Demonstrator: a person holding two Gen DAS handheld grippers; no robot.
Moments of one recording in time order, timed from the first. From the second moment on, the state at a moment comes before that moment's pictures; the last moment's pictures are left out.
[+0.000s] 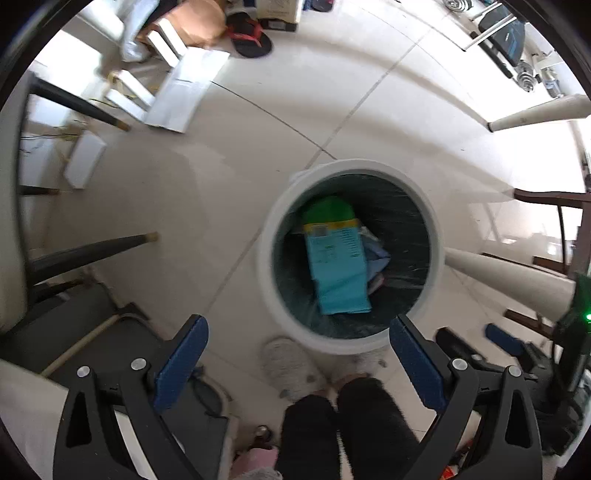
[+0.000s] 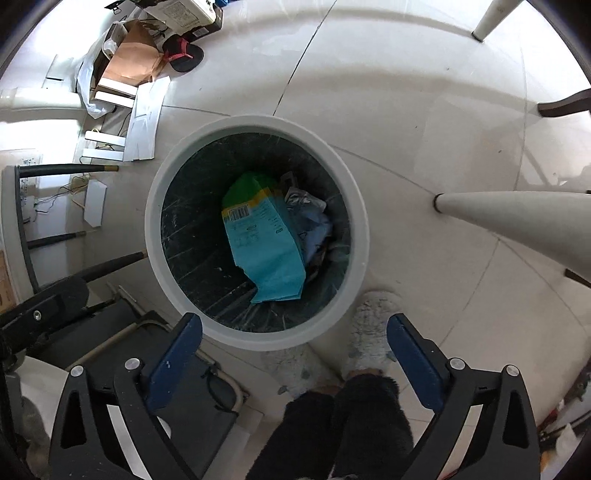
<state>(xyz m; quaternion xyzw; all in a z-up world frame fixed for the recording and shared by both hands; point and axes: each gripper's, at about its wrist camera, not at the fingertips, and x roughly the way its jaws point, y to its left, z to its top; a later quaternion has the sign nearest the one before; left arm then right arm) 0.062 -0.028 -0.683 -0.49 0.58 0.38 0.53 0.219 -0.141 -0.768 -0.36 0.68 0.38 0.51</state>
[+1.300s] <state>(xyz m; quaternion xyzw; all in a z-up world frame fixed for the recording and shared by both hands) 0.039 -0.110 -0.308 -0.37 0.54 0.47 0.59 0.205 -0.214 -0.308 -0.31 0.60 0.47 0.57</state>
